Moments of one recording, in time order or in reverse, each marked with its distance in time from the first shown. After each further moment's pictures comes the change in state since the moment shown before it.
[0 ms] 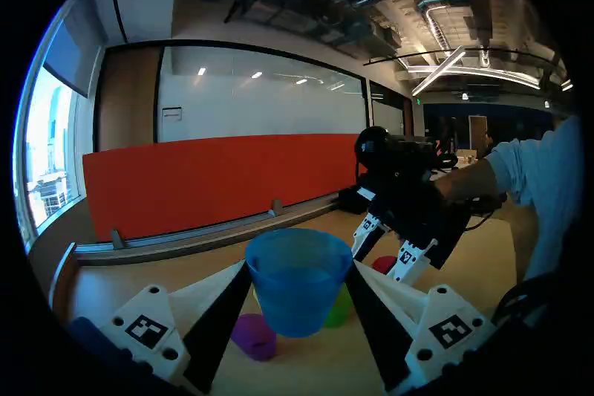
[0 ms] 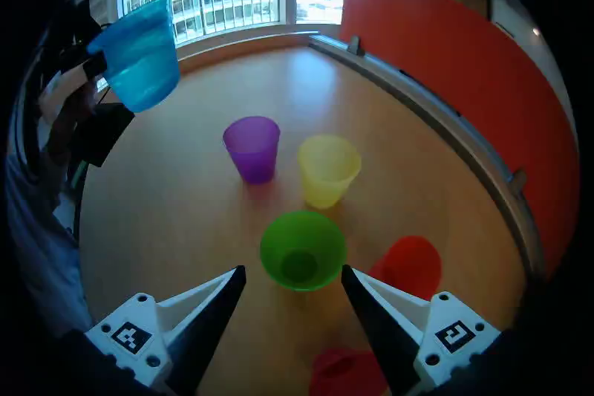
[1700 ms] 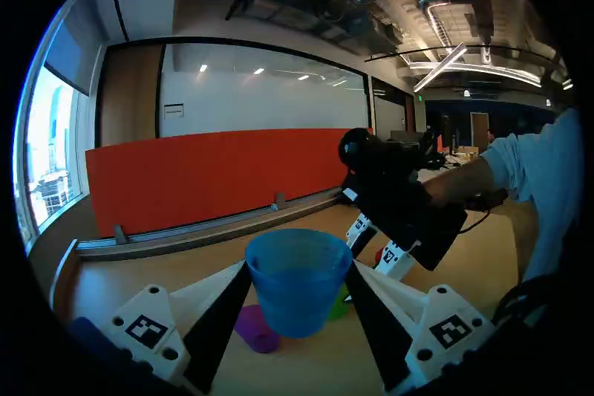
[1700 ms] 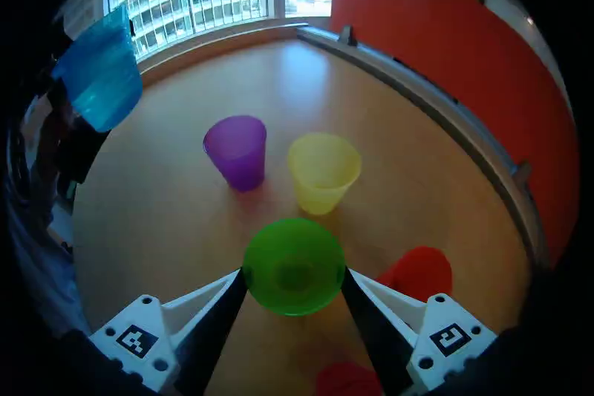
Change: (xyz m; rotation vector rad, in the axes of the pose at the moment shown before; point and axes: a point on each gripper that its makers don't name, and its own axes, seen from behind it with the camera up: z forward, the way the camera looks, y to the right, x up) left arm -0.012 -0.007 -0.006 0.011 -0.018 0.004; right arm 0.012 0.002 0.024 -0.010 0.004 0.053
